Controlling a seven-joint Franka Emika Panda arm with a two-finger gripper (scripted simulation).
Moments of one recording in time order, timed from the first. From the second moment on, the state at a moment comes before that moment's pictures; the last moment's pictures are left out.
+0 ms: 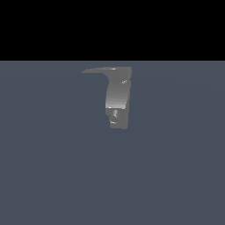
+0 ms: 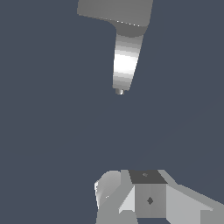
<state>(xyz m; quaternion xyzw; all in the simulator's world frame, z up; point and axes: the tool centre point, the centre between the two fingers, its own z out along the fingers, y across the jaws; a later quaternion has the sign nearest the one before) -0.246 -0.005 0.477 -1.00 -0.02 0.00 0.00</state>
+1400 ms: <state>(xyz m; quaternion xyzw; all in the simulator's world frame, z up) -0.204 0.062 0.437 -0.99 0.14 0.00 0.00</state>
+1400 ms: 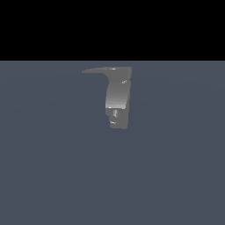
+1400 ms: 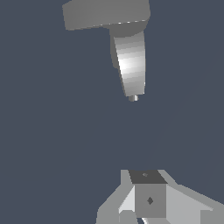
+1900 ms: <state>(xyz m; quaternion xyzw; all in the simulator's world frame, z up) -0.166 0.098 0.411 -0.97 0.24 0.00 0.01</state>
